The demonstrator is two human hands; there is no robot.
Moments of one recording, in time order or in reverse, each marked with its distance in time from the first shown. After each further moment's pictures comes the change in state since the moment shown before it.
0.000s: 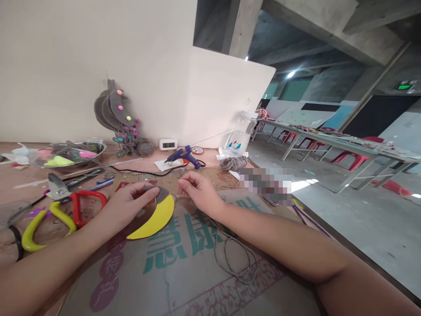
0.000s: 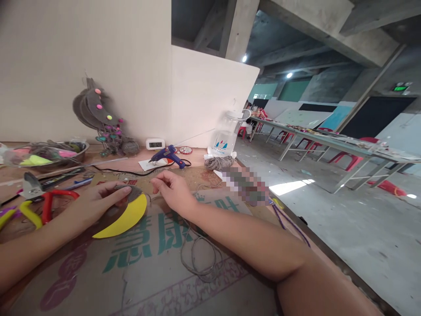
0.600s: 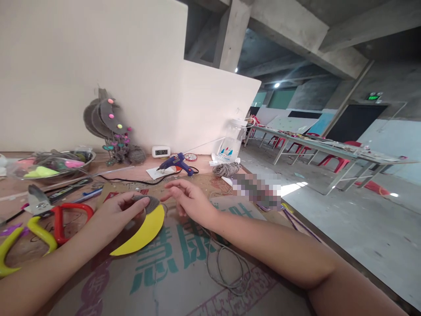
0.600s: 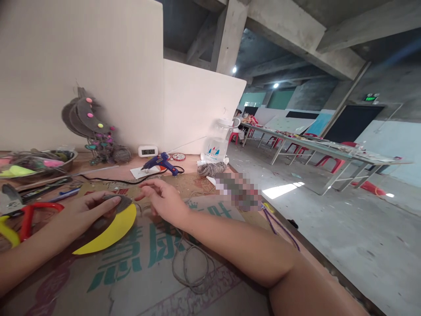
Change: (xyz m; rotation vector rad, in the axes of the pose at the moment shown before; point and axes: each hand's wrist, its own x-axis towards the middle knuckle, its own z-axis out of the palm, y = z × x) left_hand 0.002 -0.007 0.001 0.018 0.018 -0.048; right_hand -0.005 -0.008 -0.001 0.159 -0.110 0.120
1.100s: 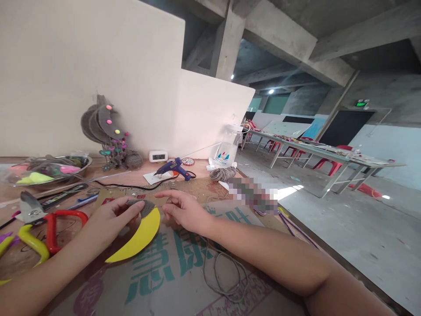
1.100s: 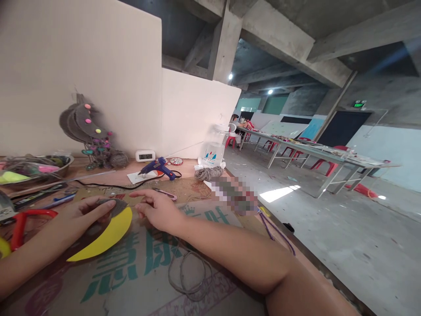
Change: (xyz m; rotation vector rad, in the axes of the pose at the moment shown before) left_hand 0.000 -0.003 0.001 -0.084 0.006 -0.016; right_hand -0.001 0.000 0.003 -0.056 -0.106 0.025
